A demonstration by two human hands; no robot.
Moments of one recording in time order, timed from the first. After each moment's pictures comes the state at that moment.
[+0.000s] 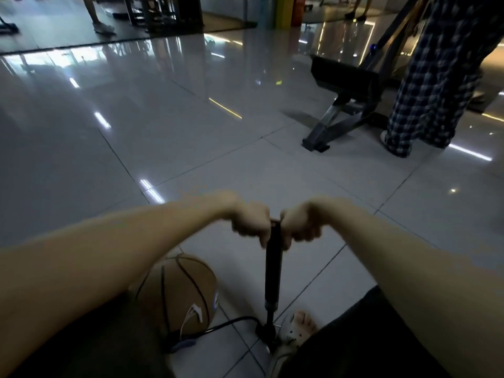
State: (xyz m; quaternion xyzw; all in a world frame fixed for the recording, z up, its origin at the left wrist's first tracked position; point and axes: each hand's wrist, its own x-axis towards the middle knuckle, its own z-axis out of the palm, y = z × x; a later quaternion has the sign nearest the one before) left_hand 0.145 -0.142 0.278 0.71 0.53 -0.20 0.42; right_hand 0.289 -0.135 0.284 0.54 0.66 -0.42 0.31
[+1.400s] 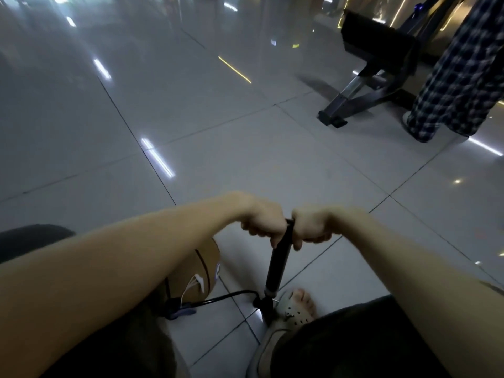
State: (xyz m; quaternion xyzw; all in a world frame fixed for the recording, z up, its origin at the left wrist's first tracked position) left_hand 0.148 -0.145 0.215 0.68 0.53 -0.21 0.45; right_hand 0.291 -0.144 0.225 0.54 0.69 -0.38 0.29
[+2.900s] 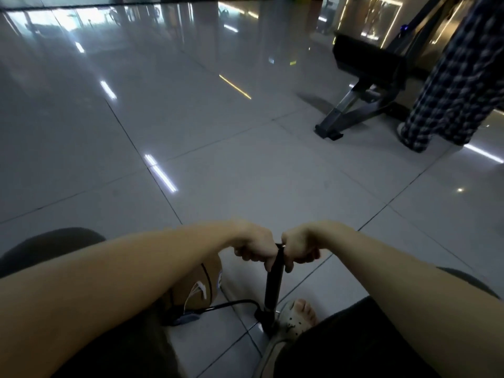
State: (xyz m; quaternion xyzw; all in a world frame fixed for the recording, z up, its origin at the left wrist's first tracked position) left_hand 0.147 -0.173 0.211 0.63 0.56 -0.24 0.48; right_hand 0.278 -0.152 0.210 0.51 0.67 -0.39 0.38
